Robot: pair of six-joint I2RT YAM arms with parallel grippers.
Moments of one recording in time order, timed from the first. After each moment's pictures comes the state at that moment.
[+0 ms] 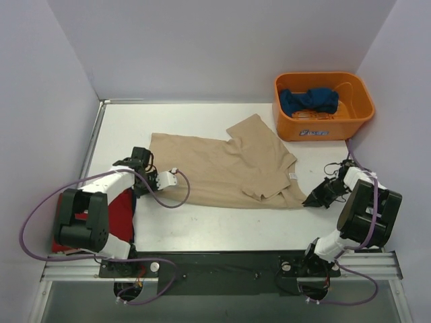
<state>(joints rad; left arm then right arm) -0.16 1.51 0.81 -0.58 0.07 1.17 -0.42 1.56 0.76 -0.74 -0.33 0.46</state>
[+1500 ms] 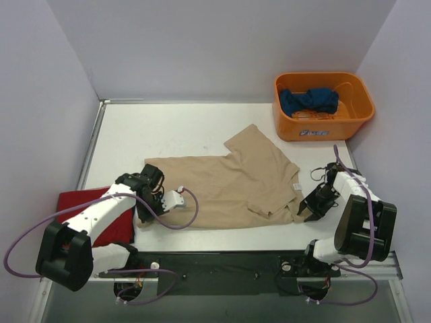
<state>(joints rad) -0.41 1.21 0.72 -0.99 0.13 0.82 -0.27 1.40 0.70 -0.92 -0.12 0.55</state>
